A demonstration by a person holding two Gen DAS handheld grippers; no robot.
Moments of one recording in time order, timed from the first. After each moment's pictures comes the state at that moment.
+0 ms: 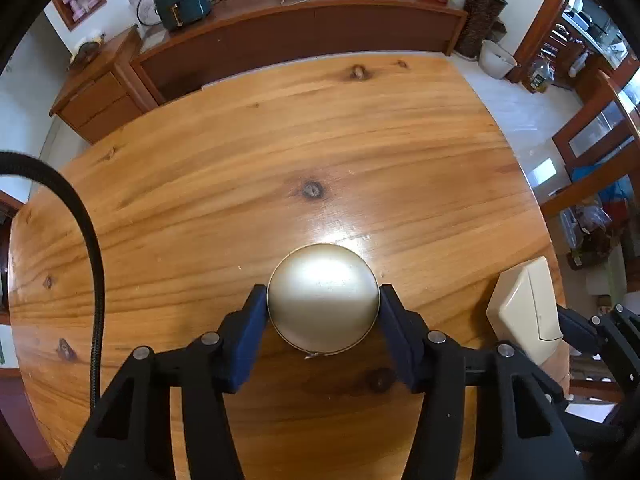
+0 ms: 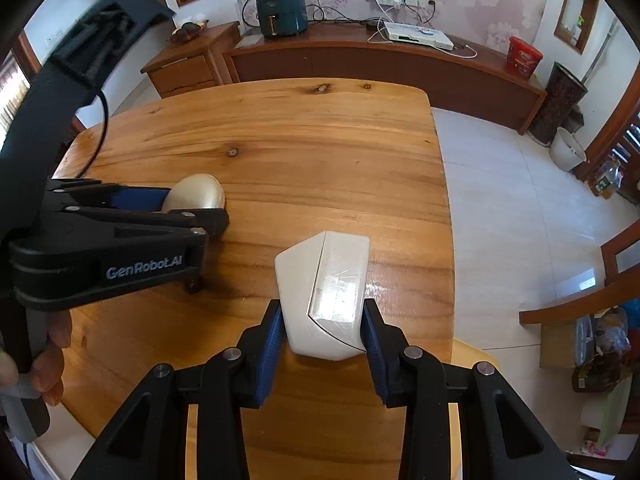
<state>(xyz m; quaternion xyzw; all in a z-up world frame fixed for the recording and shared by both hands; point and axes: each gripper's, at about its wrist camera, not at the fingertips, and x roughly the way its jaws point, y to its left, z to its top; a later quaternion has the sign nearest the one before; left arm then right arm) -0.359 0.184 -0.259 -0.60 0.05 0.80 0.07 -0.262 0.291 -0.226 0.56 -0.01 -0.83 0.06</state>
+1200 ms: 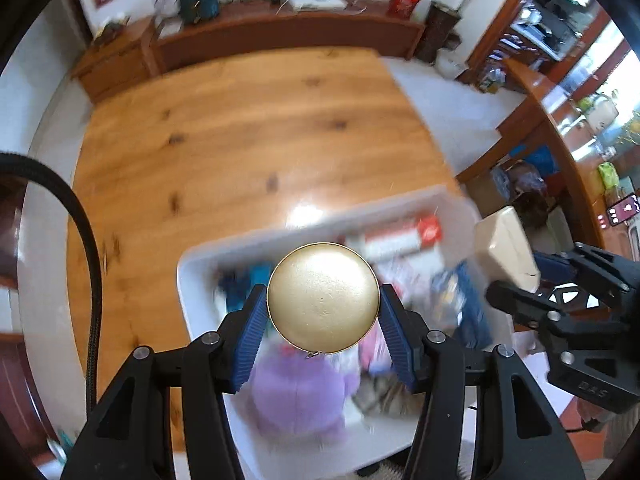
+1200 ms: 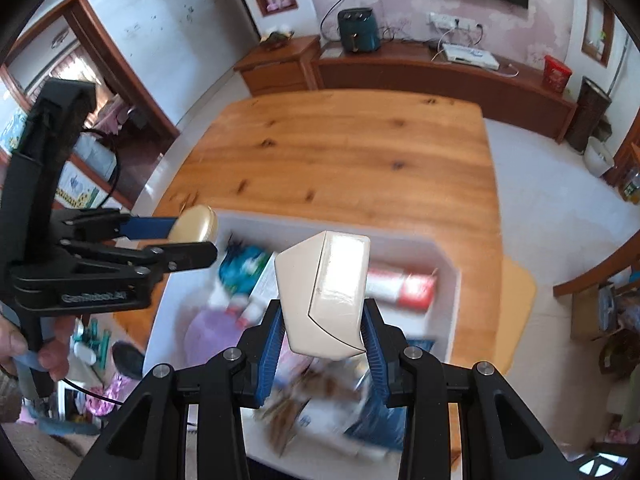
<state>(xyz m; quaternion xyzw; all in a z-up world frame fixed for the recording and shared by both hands) -0.084 0.100 -0.121 -0.60 -0.01 0.79 0.11 -0.008 0.195 -0.071 0.54 -0.03 -0.83 0.16</state>
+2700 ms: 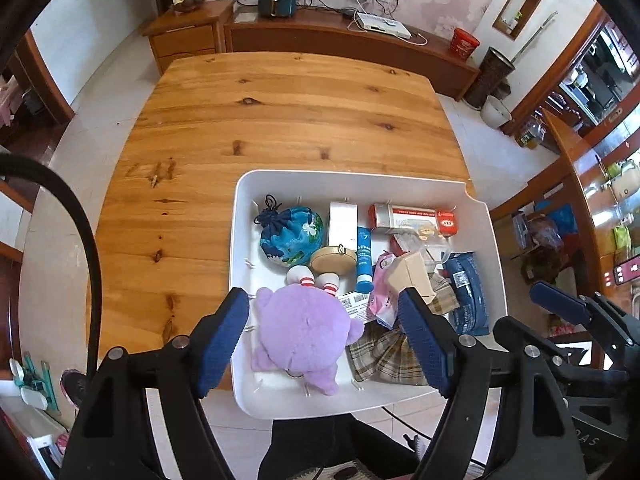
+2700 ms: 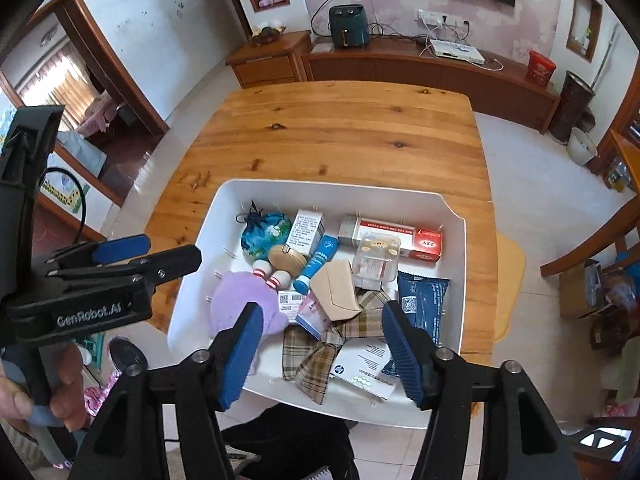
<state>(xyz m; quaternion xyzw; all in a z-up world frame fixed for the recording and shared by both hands) -0.002 0.079 -0.094 -0.56 -0.08 0.82 0.01 0.046 0.168 -0.042 0.54 -0.03 -0.83 0.13</state>
